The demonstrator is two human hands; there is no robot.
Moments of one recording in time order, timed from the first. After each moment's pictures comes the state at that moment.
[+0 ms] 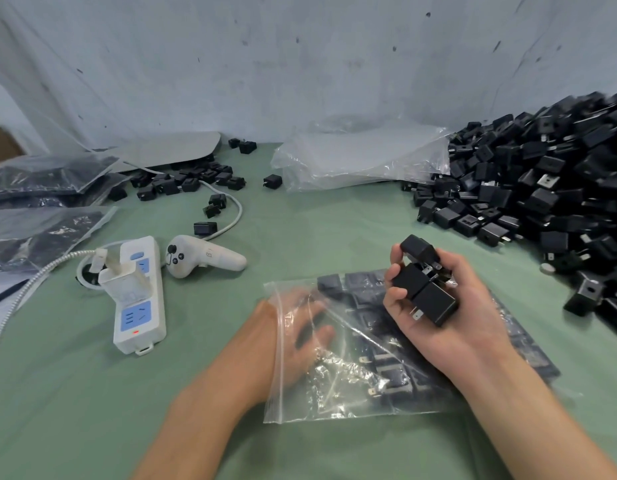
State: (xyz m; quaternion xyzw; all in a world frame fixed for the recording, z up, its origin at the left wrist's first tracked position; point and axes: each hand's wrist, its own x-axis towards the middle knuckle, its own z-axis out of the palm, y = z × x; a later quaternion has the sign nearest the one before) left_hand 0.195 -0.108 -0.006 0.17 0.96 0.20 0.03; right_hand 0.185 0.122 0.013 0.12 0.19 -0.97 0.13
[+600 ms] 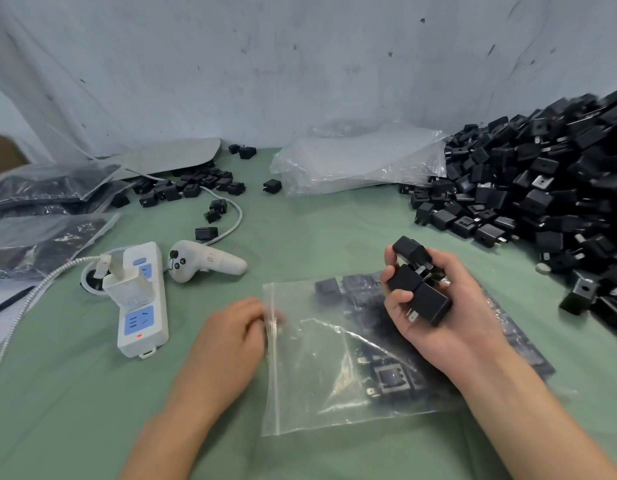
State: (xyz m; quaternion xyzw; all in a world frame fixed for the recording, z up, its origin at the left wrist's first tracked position) left_hand 0.207 -0.137 -0.006 0.06 0.92 0.36 -0.12; right_hand 0.188 0.121 0.022 0.13 0.20 -0.96 0.14
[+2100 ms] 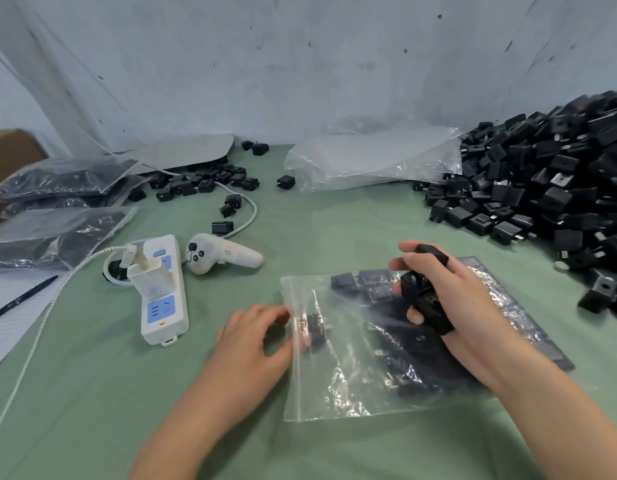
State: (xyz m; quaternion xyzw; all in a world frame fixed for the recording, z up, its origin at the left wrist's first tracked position) left_hand 0.229 -0.144 -0.007 0.06 0.95 0.31 -0.01; right_hand 0.192 0.112 0.022 0.05 0.60 -0.80 0.02
